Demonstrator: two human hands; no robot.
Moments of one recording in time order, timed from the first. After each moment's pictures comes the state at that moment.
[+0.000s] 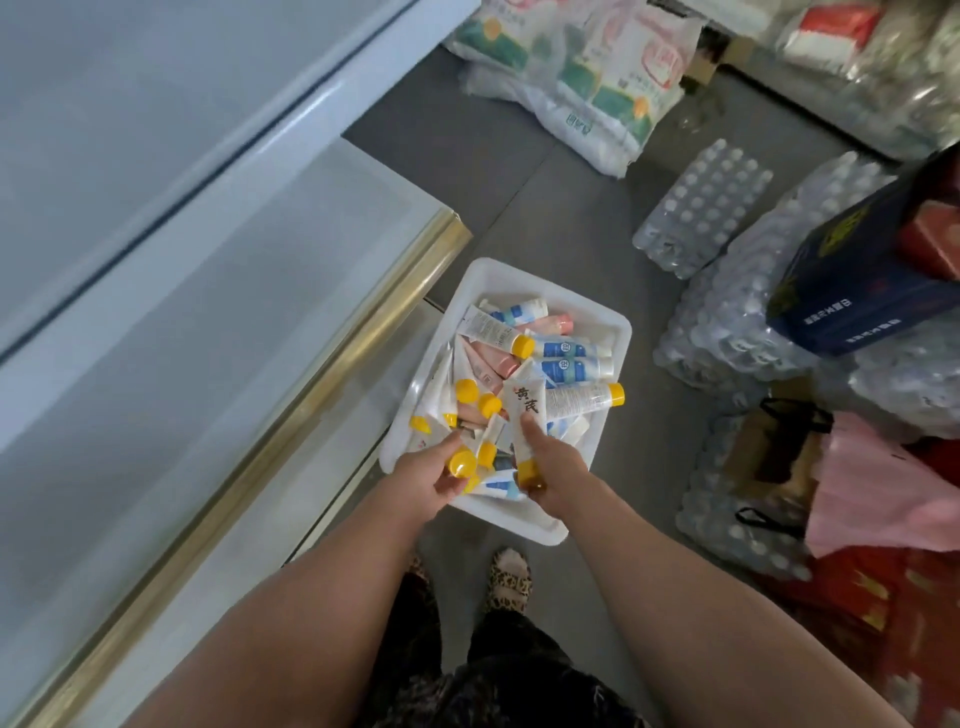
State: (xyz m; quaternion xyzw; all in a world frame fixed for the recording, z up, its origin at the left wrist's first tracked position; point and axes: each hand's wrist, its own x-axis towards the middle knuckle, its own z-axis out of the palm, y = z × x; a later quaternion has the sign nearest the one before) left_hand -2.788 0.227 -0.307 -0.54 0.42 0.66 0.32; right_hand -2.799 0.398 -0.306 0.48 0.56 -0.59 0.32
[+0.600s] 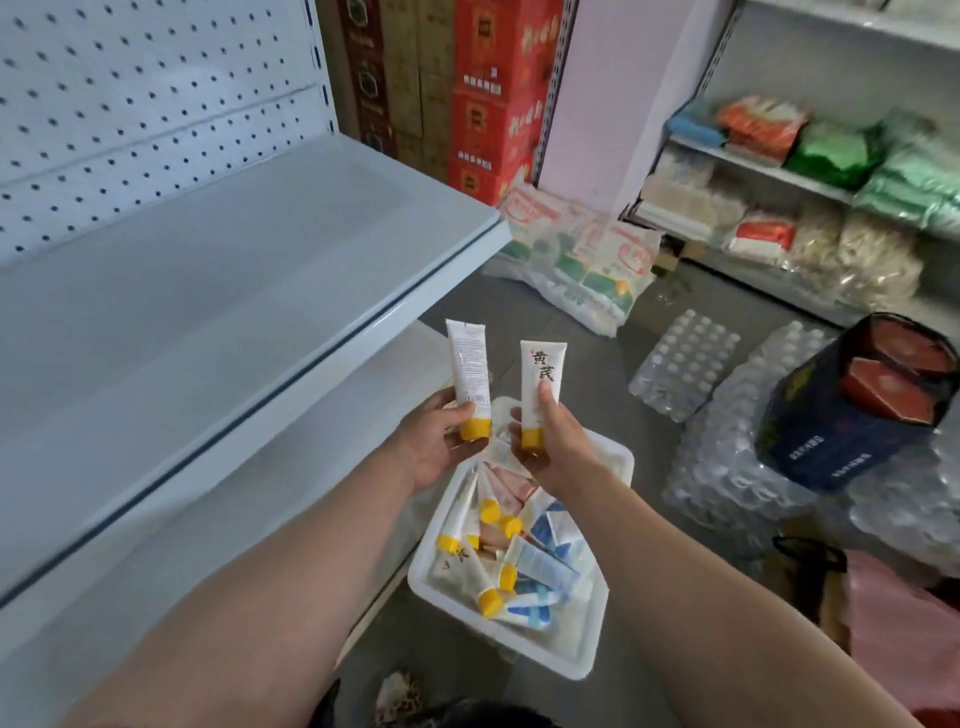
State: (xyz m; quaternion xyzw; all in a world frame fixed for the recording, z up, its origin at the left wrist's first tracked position) left_hand -2.879 0.174 -0.153 -0.22 0.48 0.82 0.21; right_hand -2.889 0.343 -0.165 0.28 0.56 -0.76 0.18
